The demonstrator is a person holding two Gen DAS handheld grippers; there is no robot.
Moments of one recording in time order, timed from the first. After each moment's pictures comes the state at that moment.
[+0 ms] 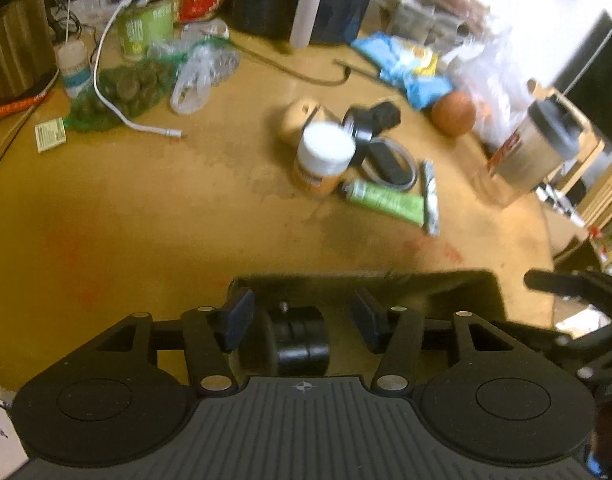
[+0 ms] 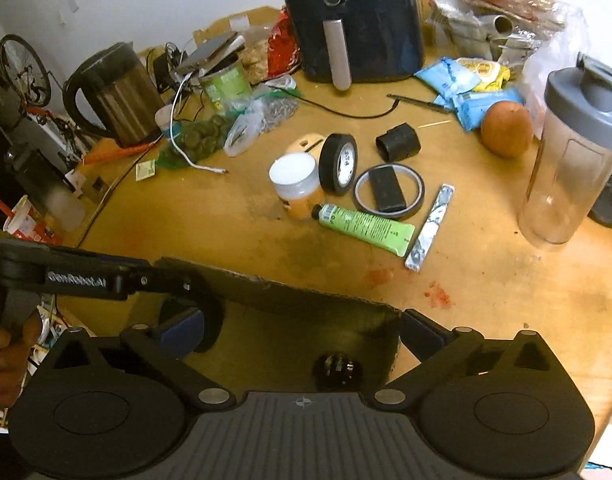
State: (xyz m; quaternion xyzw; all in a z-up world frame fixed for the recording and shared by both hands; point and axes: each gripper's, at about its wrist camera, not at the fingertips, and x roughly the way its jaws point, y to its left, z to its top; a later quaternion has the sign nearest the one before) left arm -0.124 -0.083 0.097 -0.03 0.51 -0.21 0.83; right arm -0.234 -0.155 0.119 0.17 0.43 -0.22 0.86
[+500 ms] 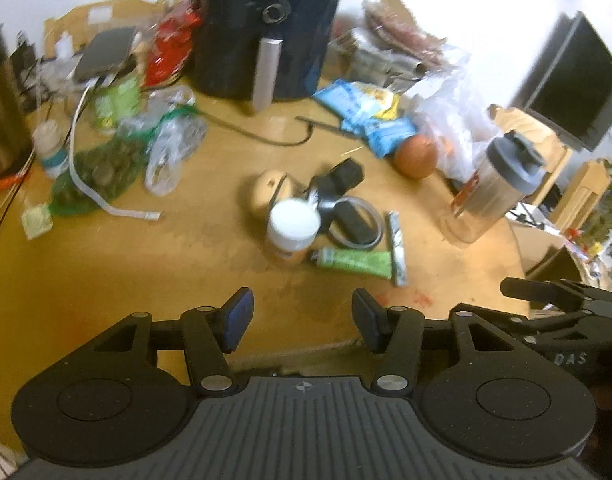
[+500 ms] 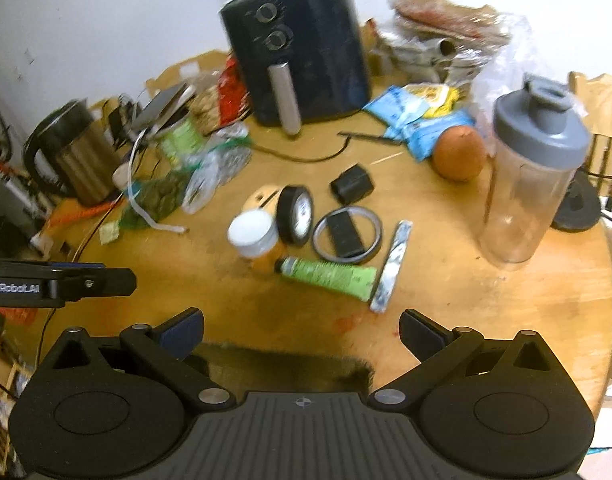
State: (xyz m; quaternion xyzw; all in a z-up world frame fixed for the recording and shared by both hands) left arm -0.102 -0.094 0.143 -0.01 0.46 -0.26 0.85; right arm -0.229 -0.174 0.138 0.18 0.37 -0.30 0.86
